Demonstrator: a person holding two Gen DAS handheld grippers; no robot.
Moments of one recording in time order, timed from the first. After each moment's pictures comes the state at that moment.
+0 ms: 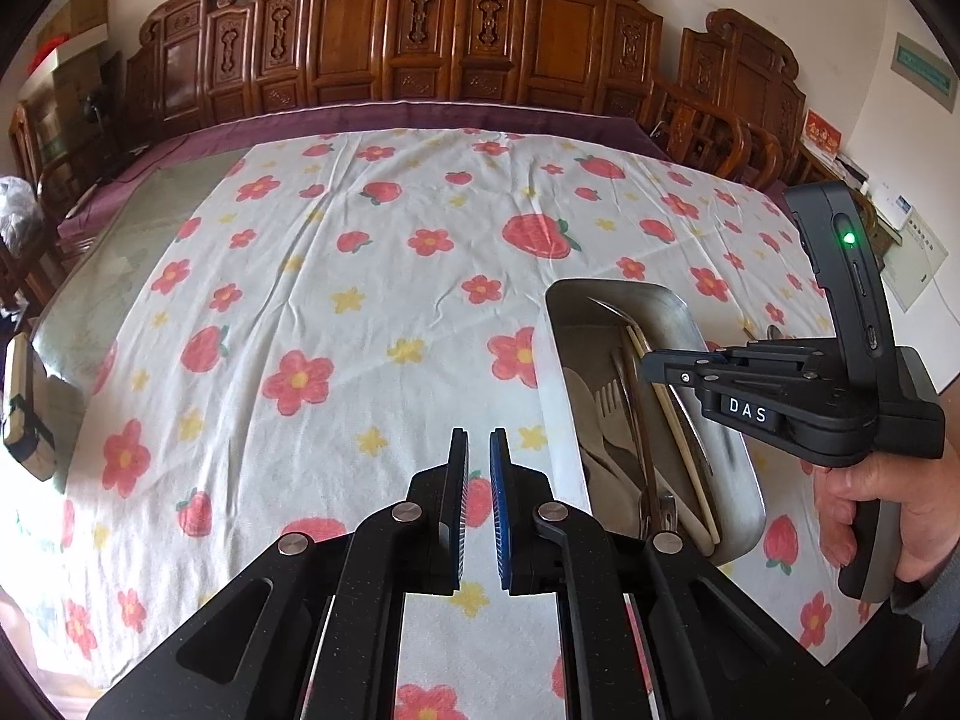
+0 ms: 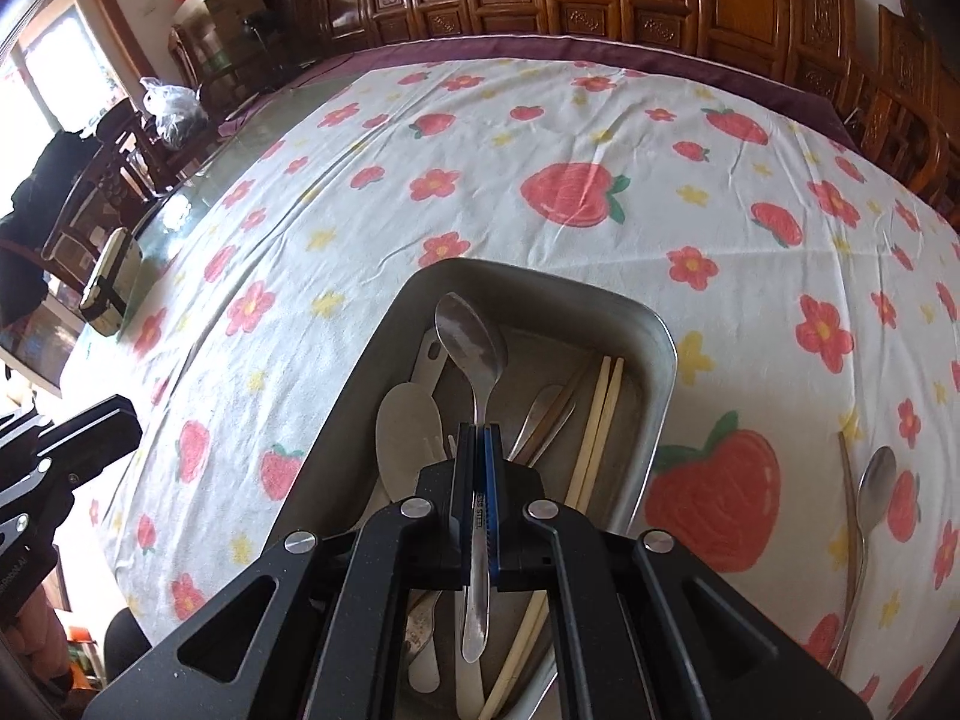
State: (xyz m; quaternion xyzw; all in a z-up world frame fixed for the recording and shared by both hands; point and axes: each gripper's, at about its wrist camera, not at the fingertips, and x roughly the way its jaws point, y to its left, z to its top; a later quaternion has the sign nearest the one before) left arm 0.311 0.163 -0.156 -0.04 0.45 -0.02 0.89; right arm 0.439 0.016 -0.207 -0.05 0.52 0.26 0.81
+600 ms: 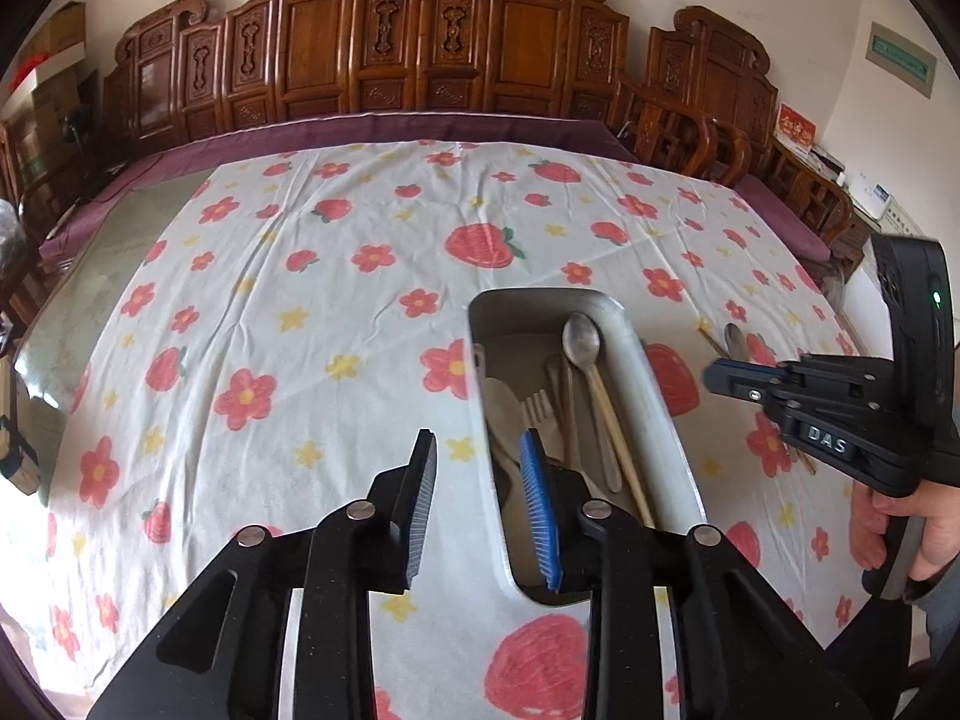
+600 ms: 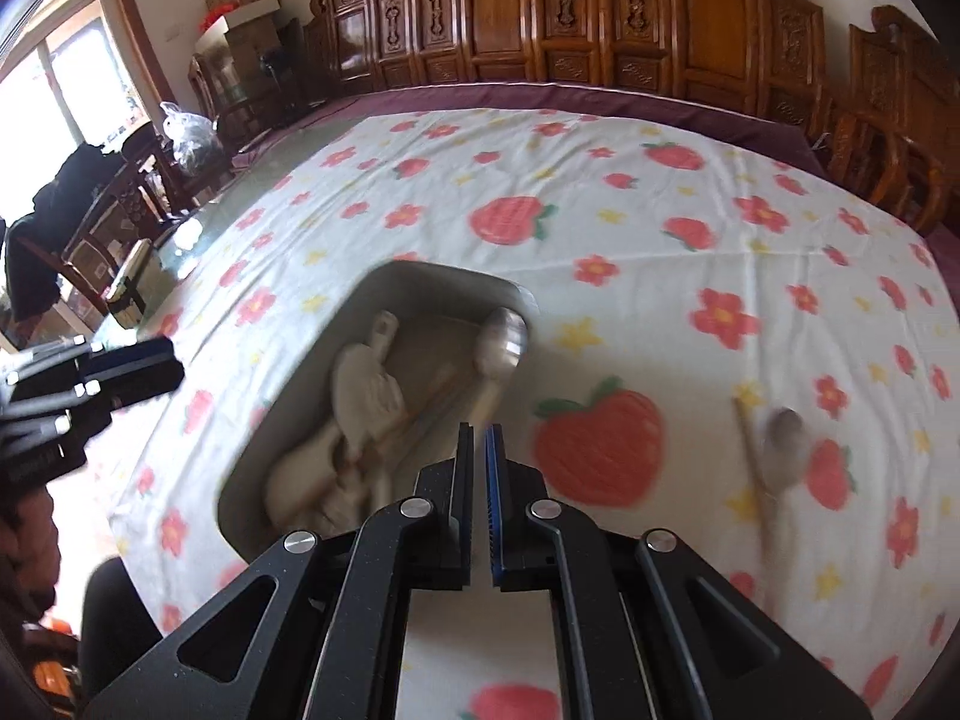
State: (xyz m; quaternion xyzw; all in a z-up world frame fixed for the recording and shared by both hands) left arm 0.312 0.118 -0.146 -0.03 0.44 -0.05 0.89; right arm 0.403 -0.076 -0.177 -0.05 0.47 0.26 0.84
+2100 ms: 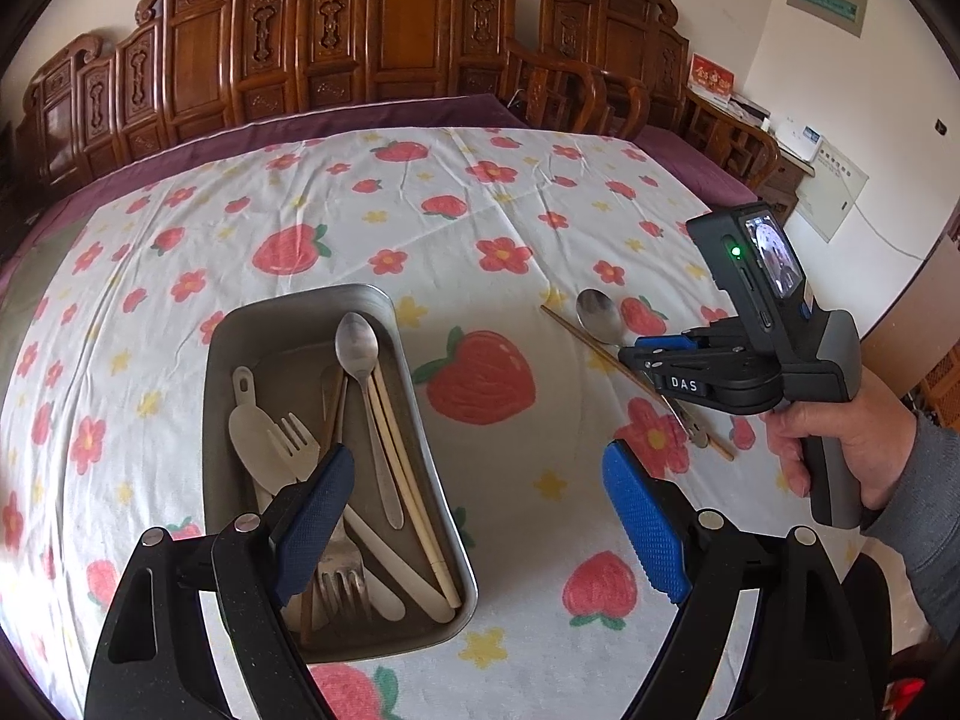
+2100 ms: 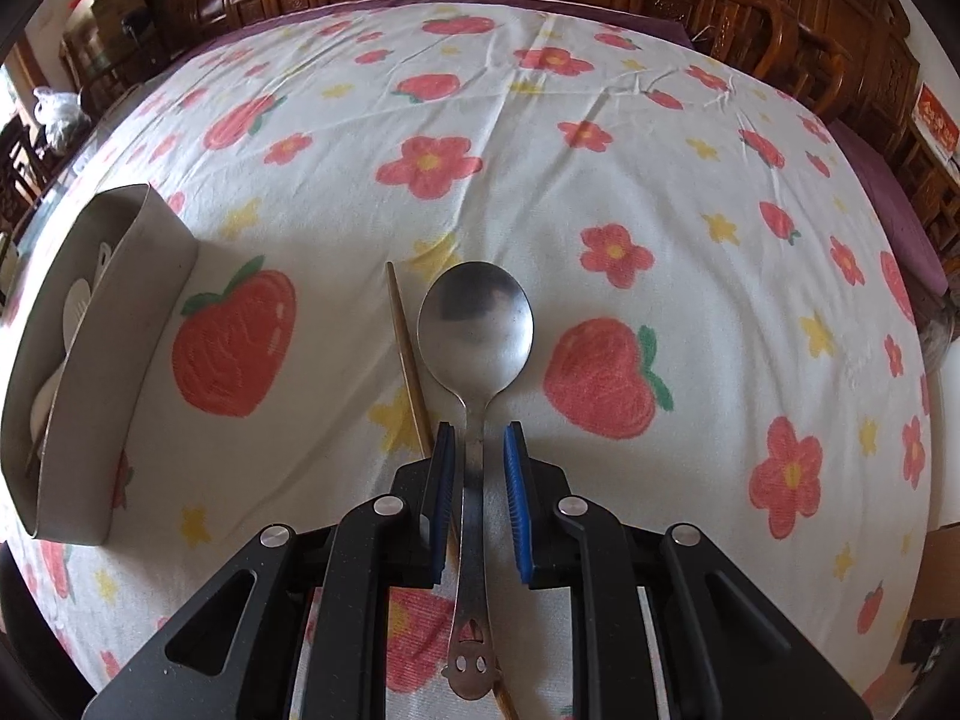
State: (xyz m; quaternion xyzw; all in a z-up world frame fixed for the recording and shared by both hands) left arm 0.331 -0.010 -0.161 0.00 0.45 -0.14 0.88; right arm 0.464 -0.195 -0.254 -0.09 0.56 0.13 0.81
